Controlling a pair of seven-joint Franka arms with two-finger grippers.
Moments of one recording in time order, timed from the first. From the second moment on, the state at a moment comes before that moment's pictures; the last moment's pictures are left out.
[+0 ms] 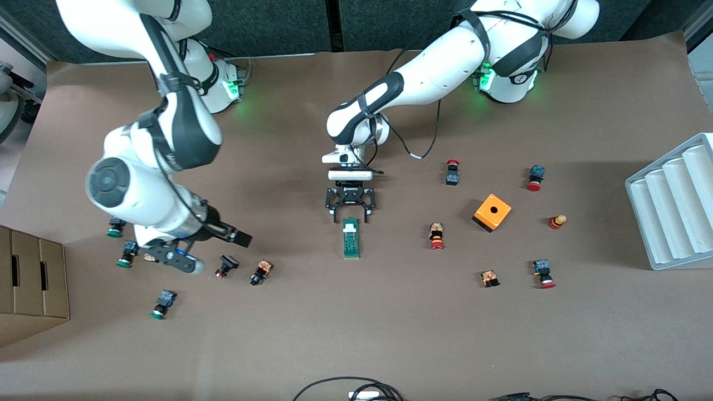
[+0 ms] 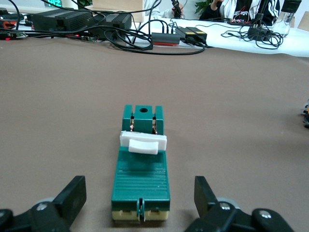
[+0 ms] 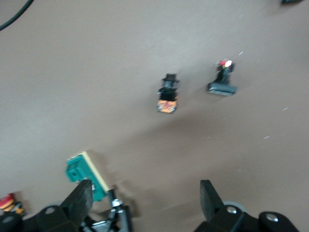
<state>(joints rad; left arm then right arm) -0.65 0.94 -0.47 -1.71 2.01 2.00 -2.49 0.45 0.35 -0.15 -1.61 0.23 1.97 0.72</state>
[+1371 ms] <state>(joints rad) -0.67 1.02 -0.46 -1.65 2.11 1.92 -2.53 0.68 0.72 -0.15 -1.35 0.51 2.23 1.59</state>
